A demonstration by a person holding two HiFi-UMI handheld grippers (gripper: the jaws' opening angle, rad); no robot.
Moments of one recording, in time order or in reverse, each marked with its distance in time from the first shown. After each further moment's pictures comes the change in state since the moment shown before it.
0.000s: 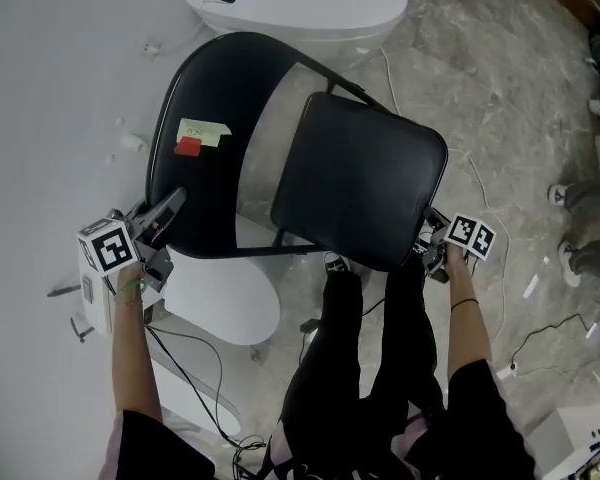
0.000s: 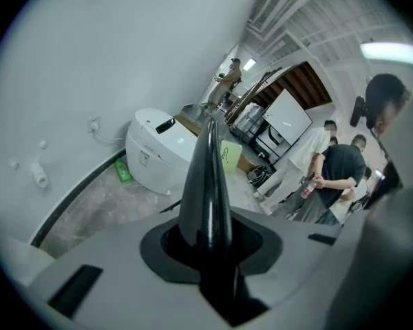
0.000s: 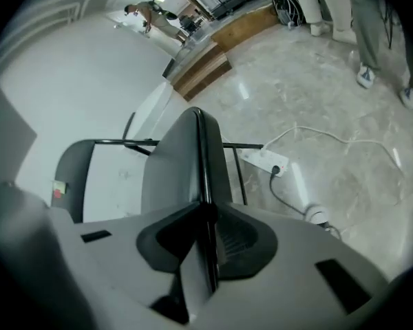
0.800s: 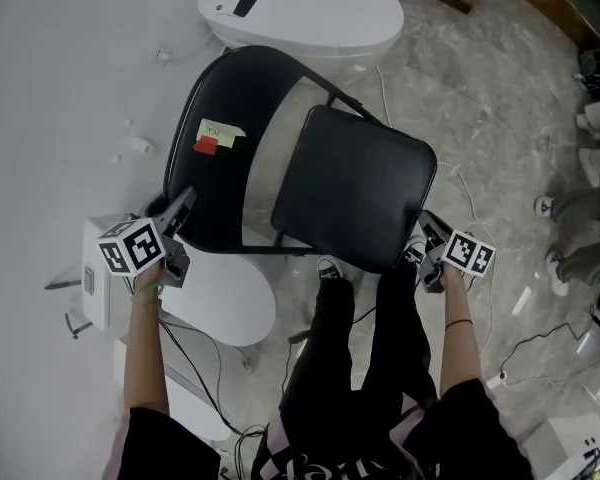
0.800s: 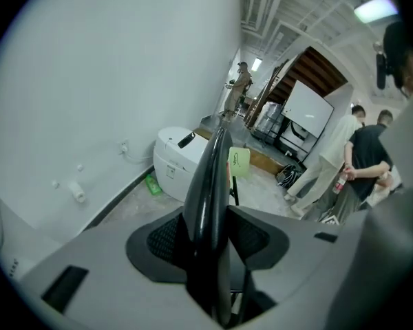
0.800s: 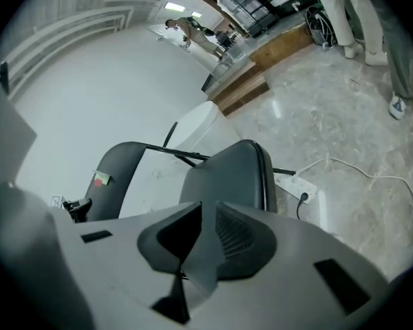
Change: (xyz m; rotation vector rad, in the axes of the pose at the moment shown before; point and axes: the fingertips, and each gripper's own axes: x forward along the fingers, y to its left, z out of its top) left arm -0.003 0.026 -0.008 0.032 -0.082 0.249; right arm -0.052 0.078 0.013 -0.205 -0.111 0.179
